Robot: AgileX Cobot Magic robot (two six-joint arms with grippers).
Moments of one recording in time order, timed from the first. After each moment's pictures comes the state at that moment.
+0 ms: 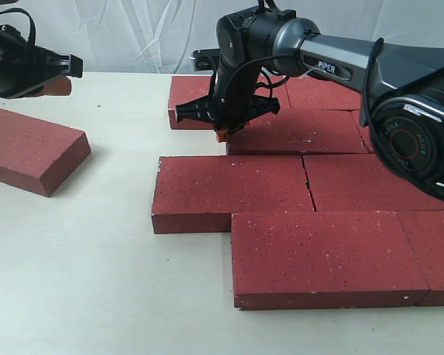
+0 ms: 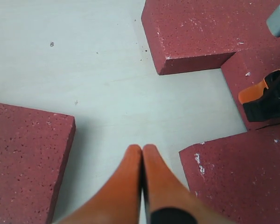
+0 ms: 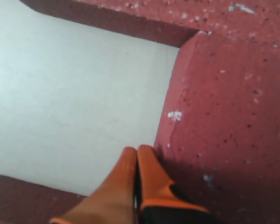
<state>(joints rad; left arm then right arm) -0.12 1.48 -1.03 -0.55 0.51 0.40 0.55 2.41 -2.06 -0.02 1.00 0.31</state>
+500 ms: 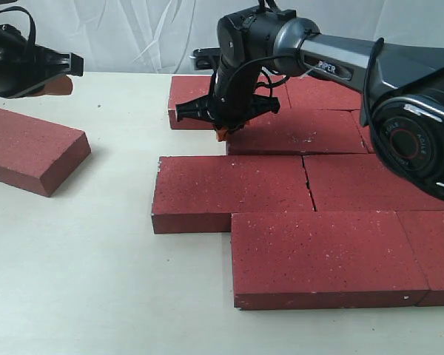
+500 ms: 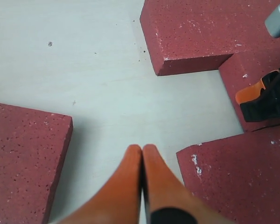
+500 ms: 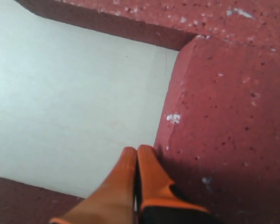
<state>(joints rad) -0.12 1.48 -1.03 -0.57 0.51 0.40 0.55 2.41 -2.06 -0.02 0.99 0.31</state>
